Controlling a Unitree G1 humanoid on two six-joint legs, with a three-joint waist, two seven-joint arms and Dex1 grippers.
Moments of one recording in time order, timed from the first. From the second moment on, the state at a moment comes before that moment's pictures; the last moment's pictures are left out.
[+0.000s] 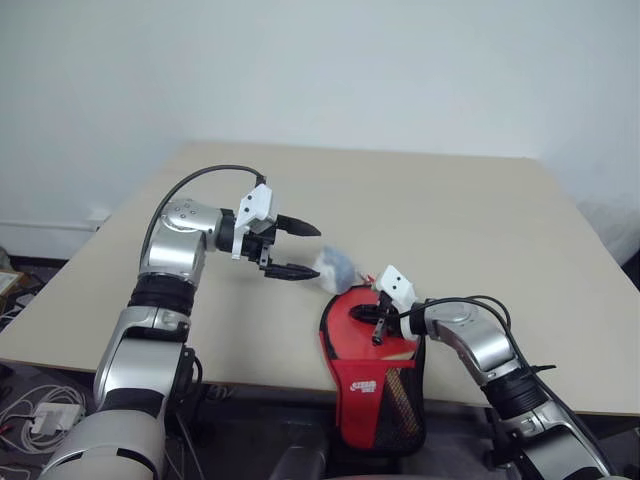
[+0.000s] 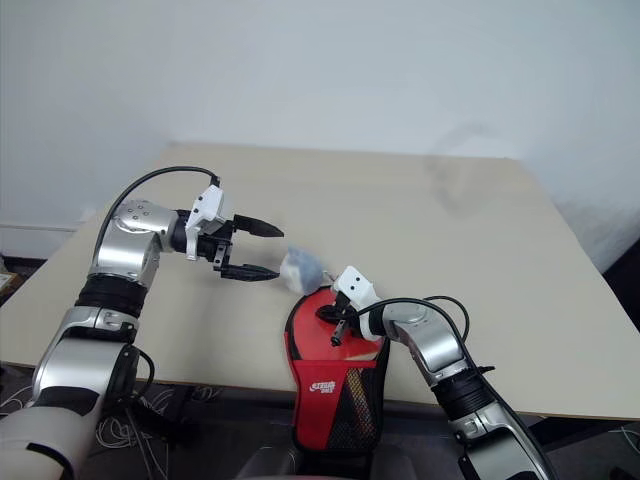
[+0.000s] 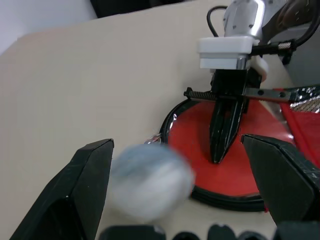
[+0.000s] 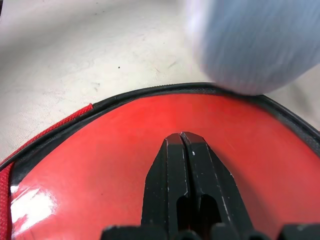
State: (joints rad) left arm -0.82 0.55 -0.07 0.62 -0.18 0.05 -1.58; right arm -0.39 -0.31 0.36 0.10 0.14 0.52 0.83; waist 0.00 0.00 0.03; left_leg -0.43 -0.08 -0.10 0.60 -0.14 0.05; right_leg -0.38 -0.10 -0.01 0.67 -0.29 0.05
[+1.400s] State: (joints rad) left arm -0.48 0.49 -0.10 0.27 -0.32 0.22 -1.31; right arm -0.60 -0.47 0.32 0.17 0.15 0.60 0.95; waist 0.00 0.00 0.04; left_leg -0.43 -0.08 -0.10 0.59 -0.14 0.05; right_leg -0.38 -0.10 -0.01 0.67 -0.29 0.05
